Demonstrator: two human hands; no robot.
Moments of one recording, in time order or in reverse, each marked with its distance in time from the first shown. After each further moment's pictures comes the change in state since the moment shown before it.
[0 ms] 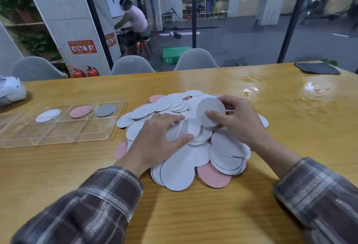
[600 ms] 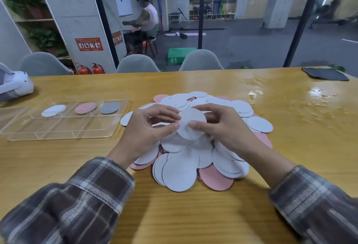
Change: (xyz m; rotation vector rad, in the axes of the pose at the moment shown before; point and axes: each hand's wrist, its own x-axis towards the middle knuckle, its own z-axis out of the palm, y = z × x) left_hand 0.001 -0.001 -0.027 -0.631 0.113 -0.124; right_hand -0.009 -0.014 0.029 0.175 -0.235 0.058
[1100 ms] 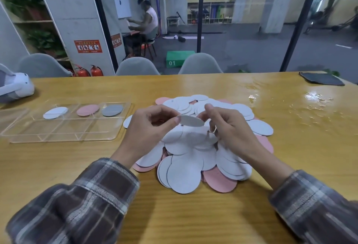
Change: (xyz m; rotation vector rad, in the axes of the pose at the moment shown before) left_hand 0.006 -0.003 -0.008 0.026 0.020 0.028; right_hand -0.004 -0.006 0.001 -0.245 0.121 -0.147
